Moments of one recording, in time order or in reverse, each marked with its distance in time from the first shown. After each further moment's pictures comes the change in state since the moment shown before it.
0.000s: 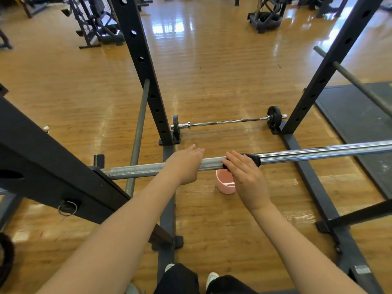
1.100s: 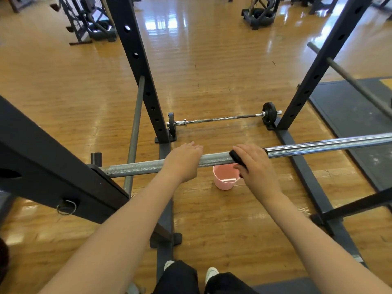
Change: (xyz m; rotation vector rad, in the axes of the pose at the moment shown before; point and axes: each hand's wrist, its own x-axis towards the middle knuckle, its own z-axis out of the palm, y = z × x) left_hand -0.003 -0.003 0.005 -0.026 0.119 0.034; right_hand 0.007 0.017 -0.016 0.022 -0.215 0.123
